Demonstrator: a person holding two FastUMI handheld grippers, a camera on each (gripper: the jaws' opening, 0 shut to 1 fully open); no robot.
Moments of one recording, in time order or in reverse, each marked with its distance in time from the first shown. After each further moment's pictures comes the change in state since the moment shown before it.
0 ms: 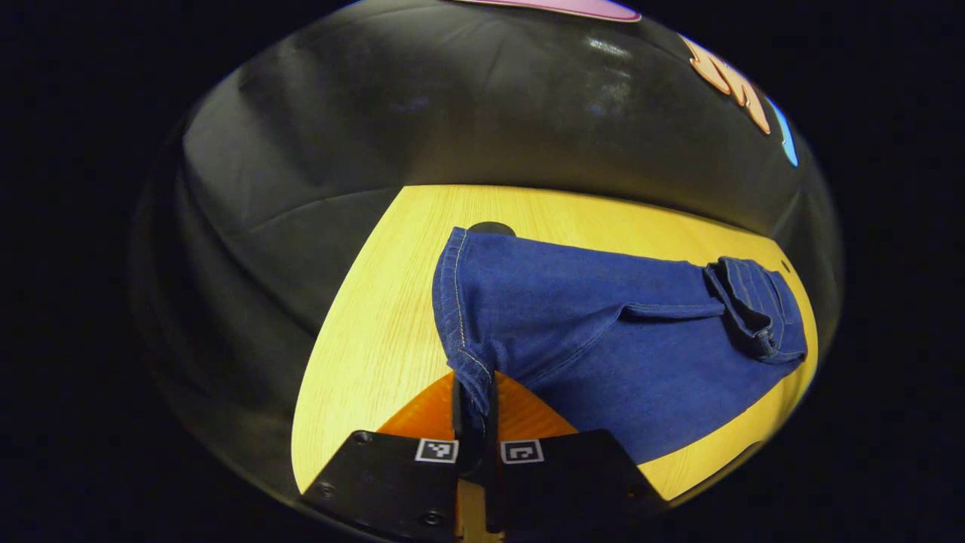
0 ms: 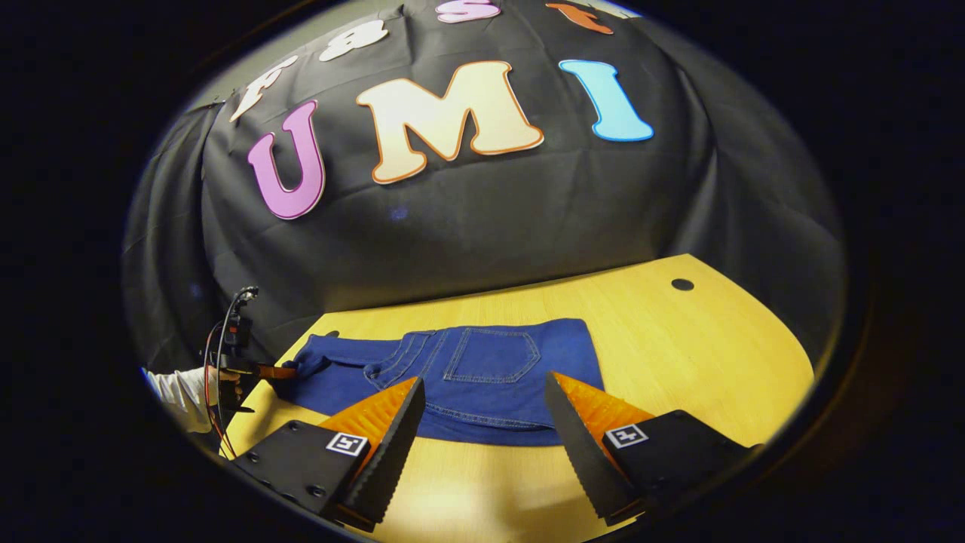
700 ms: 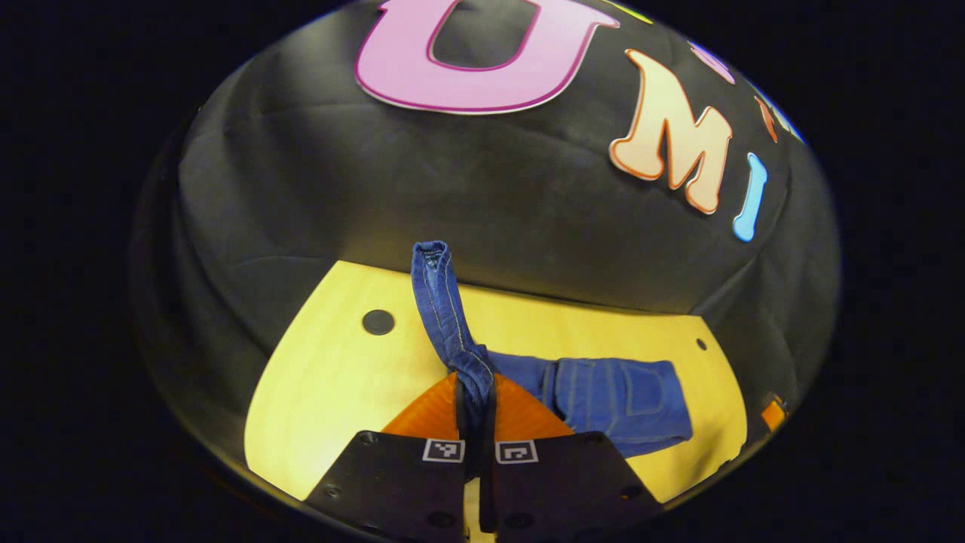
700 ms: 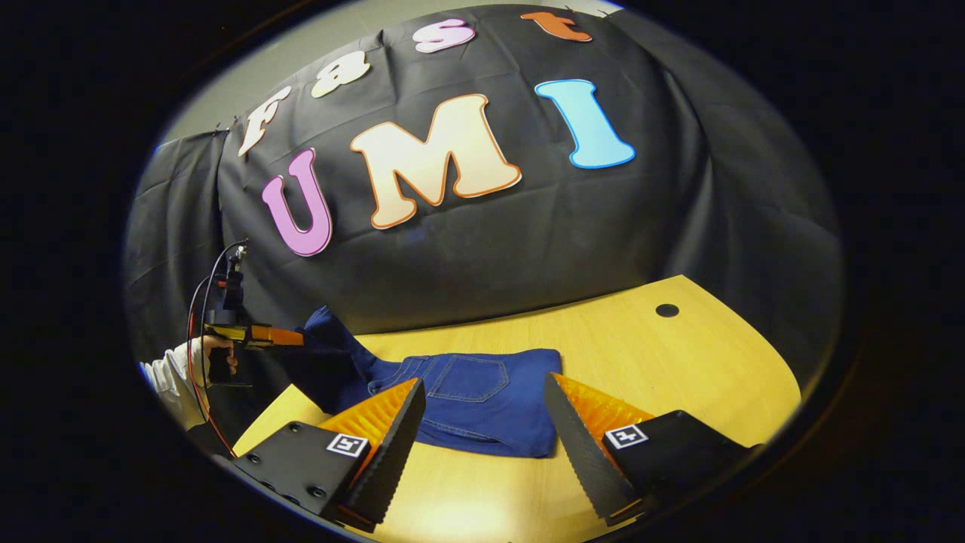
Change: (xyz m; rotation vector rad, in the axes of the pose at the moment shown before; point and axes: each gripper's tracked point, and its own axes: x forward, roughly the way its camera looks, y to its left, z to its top) left arm -0.125 -0.169 0.121 -0.138 -0.225 -0.219; right arm -0.047 -0.075 0.052 0.041 -0.052 0.091
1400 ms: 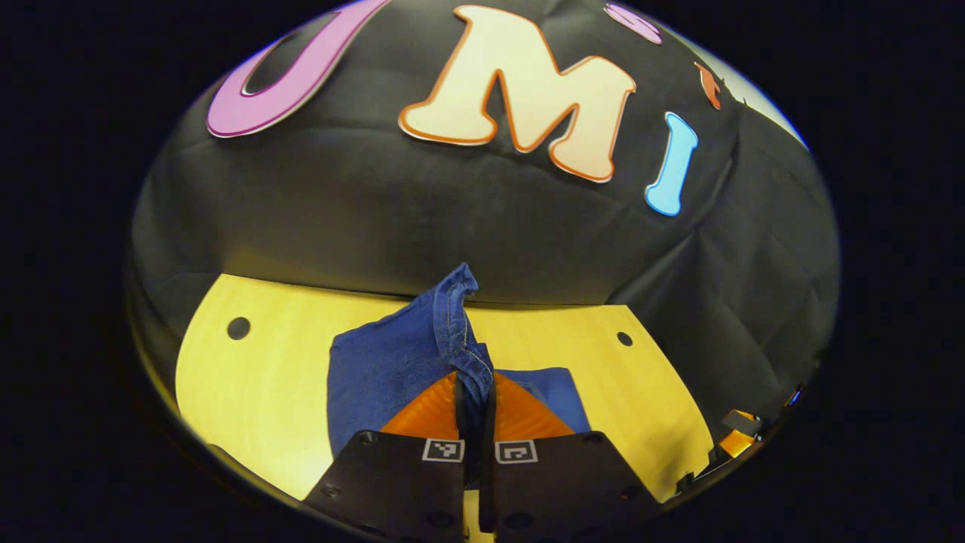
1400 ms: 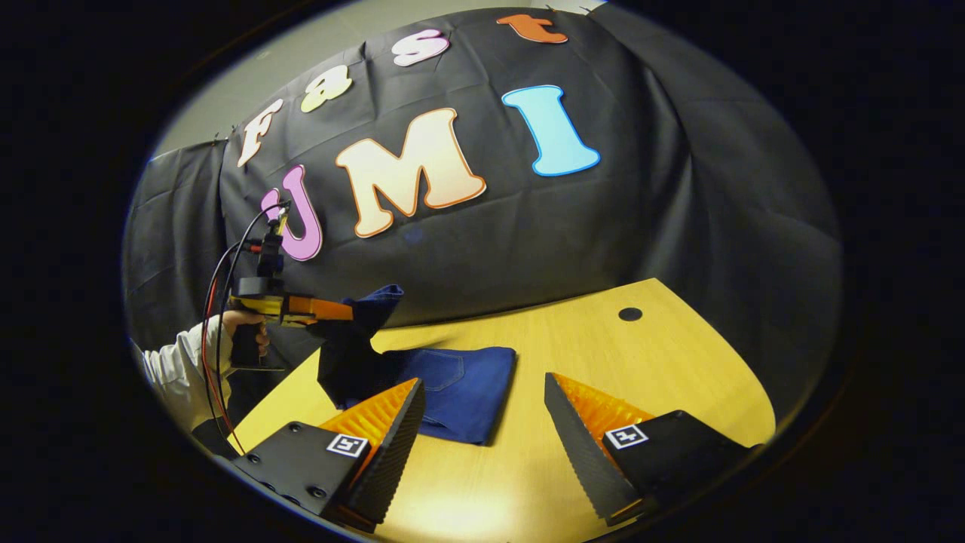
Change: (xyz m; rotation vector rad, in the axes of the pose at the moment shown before) left arm 0.048 -0.223 -0.023 0.075 0.056 -0.217; right arm -0.042 -0.087 0.011 -0.011 0.022 0.016
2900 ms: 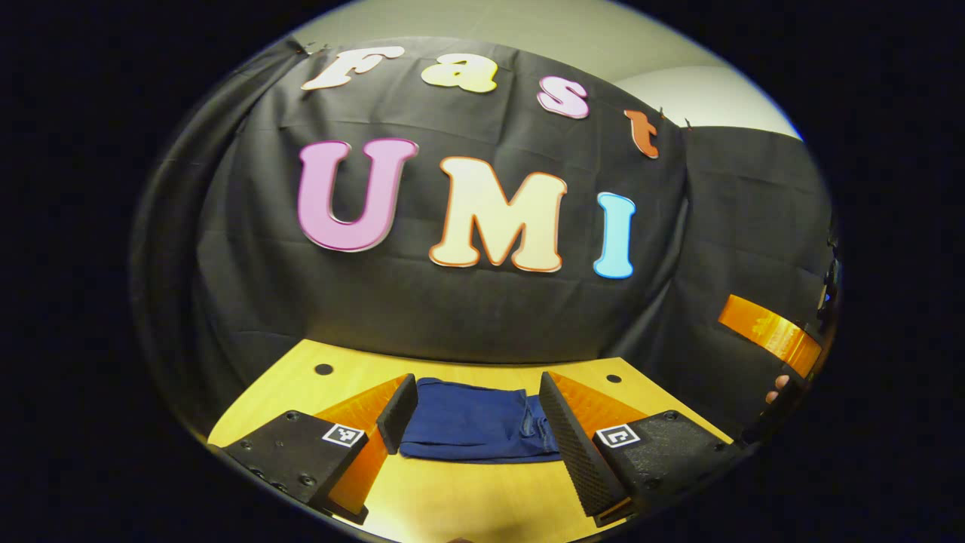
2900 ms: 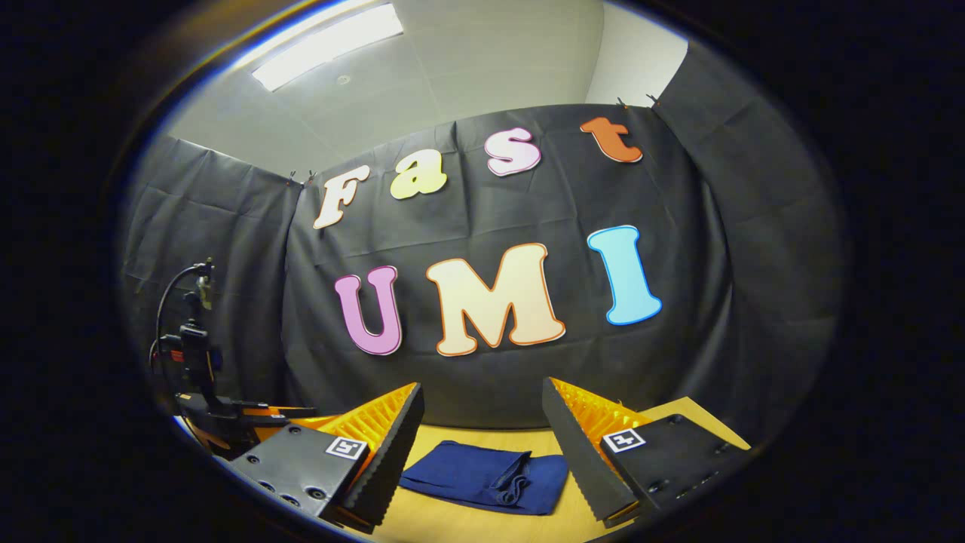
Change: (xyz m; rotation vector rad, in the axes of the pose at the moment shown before) left arm -0.213 -0.053 -0.016 0.130 -0.504 0.189; right arm -0.097 0.177 0.142 -0.107 -0.472 0.157
